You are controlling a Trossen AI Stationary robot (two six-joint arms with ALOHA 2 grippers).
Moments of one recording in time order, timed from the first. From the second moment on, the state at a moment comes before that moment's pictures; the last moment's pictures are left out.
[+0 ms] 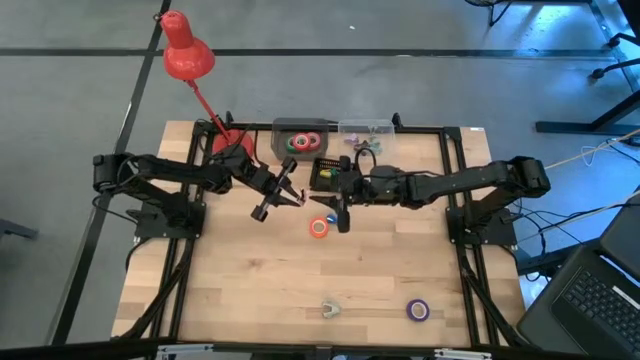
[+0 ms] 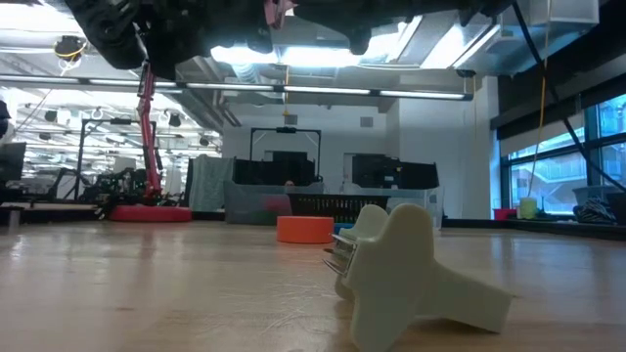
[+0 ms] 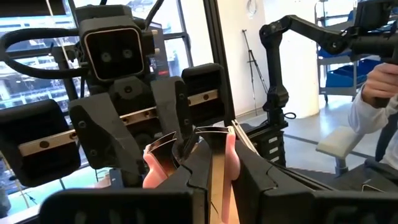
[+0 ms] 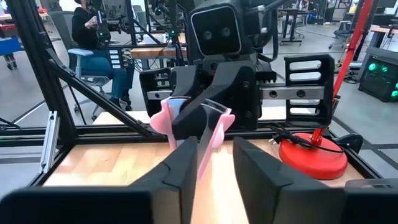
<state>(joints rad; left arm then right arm) 0.28 1.33 0.56 0.97 0.77 0.07 0.06 1.53 1.00 0.43 0.07 0.04</state>
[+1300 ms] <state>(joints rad) 0.28 1.33 0.57 1.00 0.76 0.10 0.06 1.53 1.00 0.47 0.07 0.05</state>
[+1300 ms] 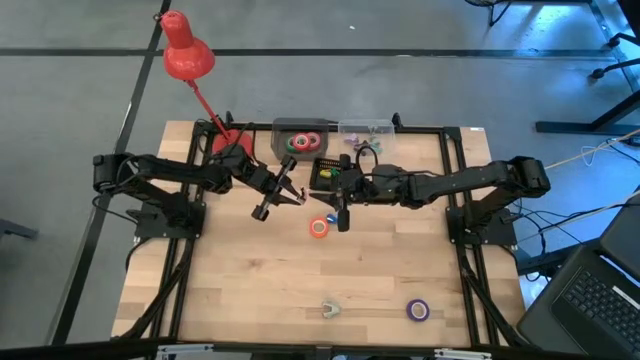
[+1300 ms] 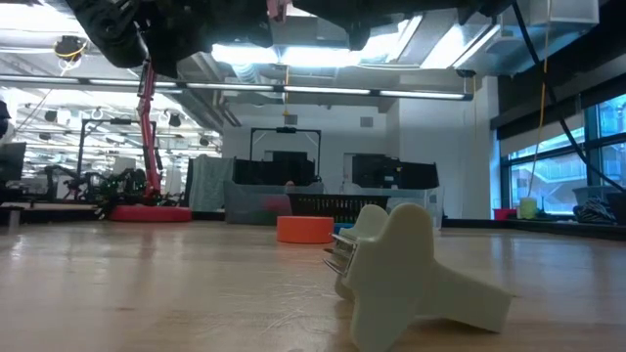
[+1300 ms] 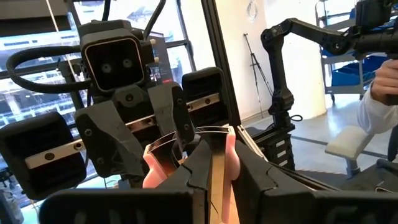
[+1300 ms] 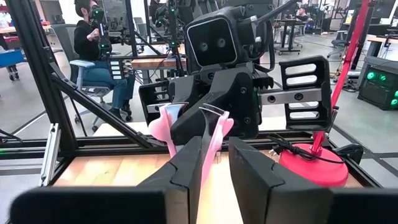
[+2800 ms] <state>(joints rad) 0.38 1.30 0.62 0.71 0.66 0.05 0.06 1.38 1.00 0.14 0.24 0.05</state>
